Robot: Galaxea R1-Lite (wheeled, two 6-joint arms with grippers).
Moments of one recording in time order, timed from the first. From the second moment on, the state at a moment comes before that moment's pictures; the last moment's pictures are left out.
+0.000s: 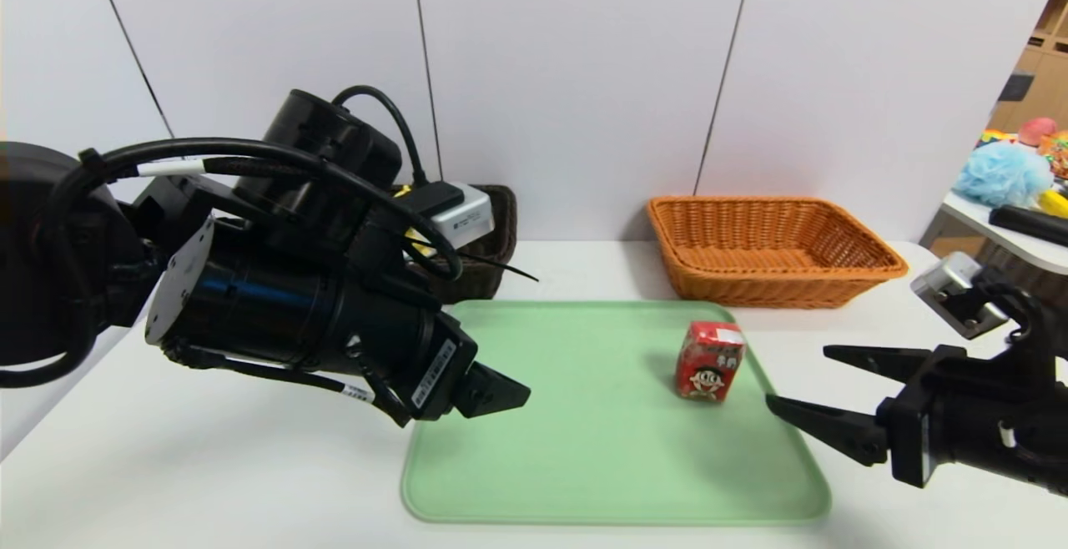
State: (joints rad) left arm -0.69 1.60 -1.23 0.35 -0.17 0.06; right arm 0.26 1.29 -0.44 -0.41 0.33 -0.10
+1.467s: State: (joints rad) left arm -0.67 1.67 -1.23 0.29 -0.17 0.06; right arm 0.41 1.87 -0.30 -1.27 0.06 -0.08
